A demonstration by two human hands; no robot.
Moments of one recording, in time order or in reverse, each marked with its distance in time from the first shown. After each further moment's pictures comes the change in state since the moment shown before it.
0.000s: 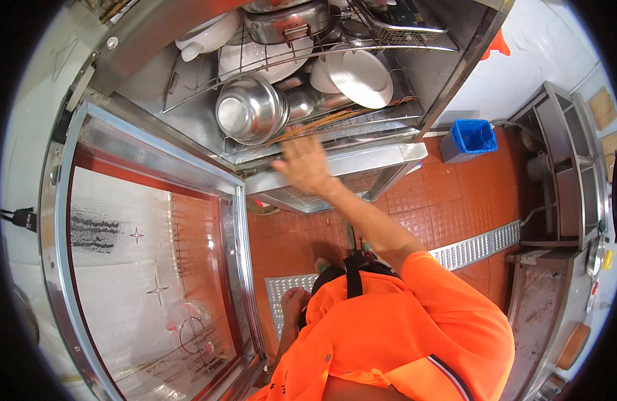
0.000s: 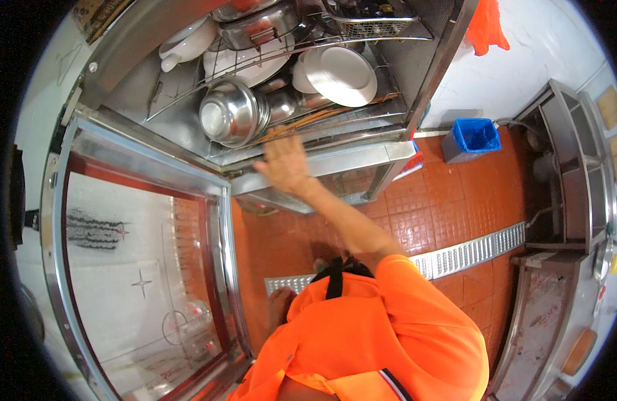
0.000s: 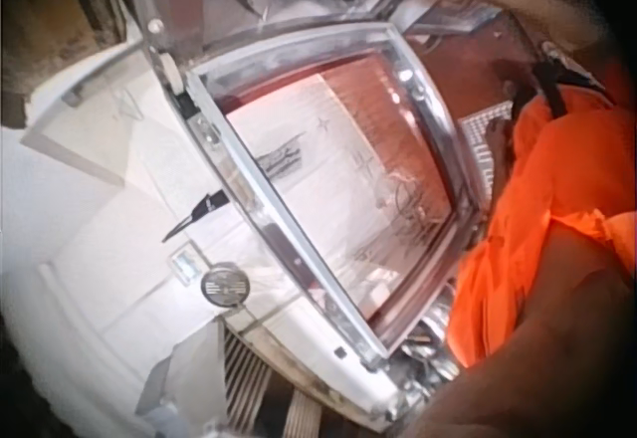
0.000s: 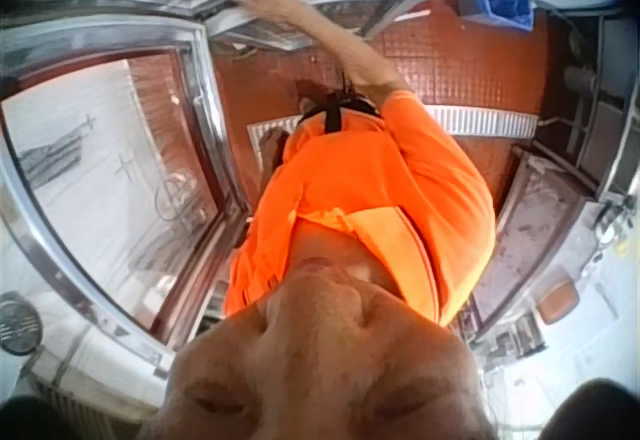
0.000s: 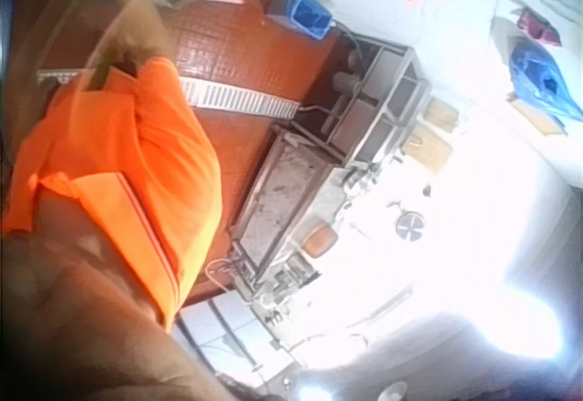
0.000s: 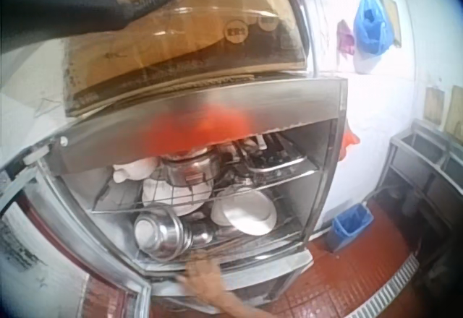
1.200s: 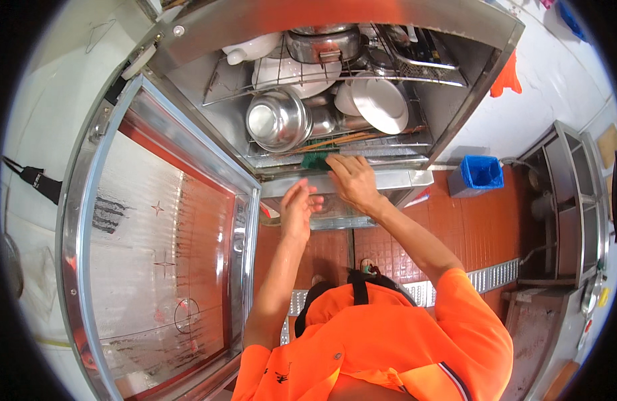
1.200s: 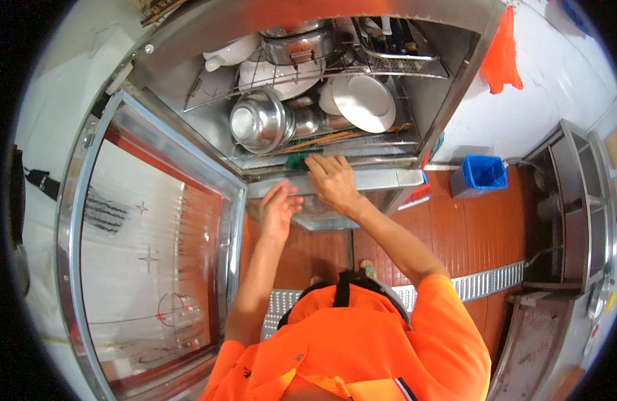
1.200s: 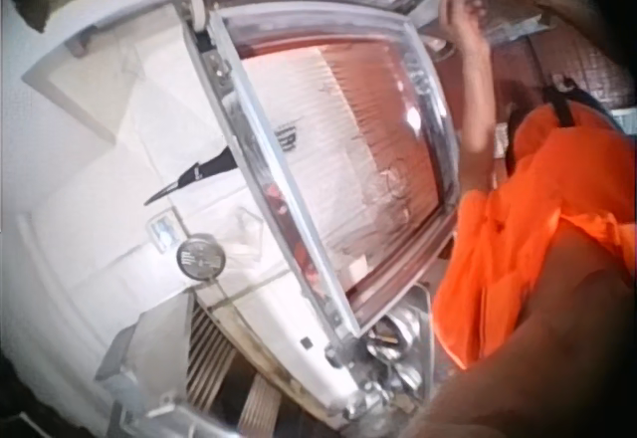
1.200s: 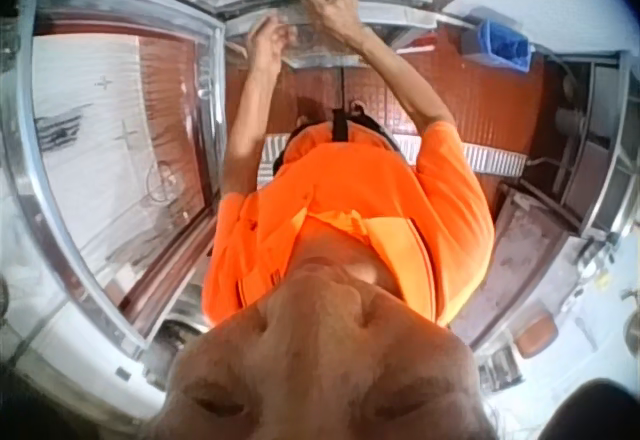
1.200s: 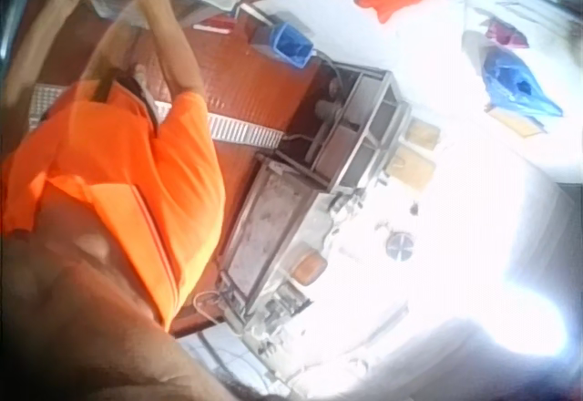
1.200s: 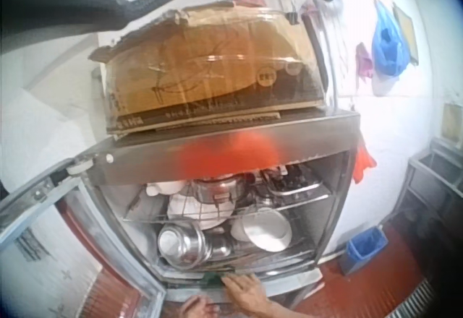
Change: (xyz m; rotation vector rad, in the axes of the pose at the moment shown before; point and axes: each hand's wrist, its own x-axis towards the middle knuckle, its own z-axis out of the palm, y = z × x) left_hand 0.045 0.239 0.158 -0.363 -0.241 0.488; right_hand -0.038 0.050 -0.064 0.223 0.424 -0.320
